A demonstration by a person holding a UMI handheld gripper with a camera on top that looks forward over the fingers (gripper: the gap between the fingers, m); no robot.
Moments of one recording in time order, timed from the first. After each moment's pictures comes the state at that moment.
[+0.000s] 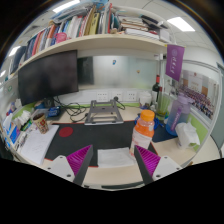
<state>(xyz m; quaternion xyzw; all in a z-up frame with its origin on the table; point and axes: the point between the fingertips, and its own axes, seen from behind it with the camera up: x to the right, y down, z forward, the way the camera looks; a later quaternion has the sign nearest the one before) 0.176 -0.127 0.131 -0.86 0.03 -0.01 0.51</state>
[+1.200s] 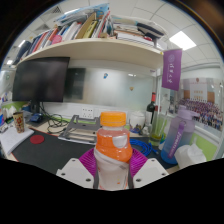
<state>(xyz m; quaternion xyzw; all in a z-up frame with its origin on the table) 0.280 -0.005 0.107 -0.77 -0.01 -0.06 0.64</state>
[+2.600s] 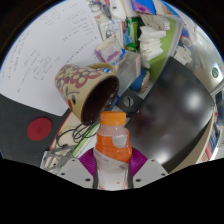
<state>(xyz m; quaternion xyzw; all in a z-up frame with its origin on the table) -0.160 0.164 0.169 -0.33 -0.73 -0.53 0.29</state>
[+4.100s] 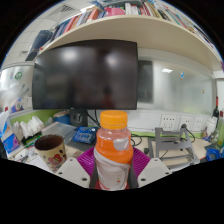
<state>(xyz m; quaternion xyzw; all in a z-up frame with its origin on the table) -0.088 0.144 0.099 -0.77 -0.11 0.09 0.62</state>
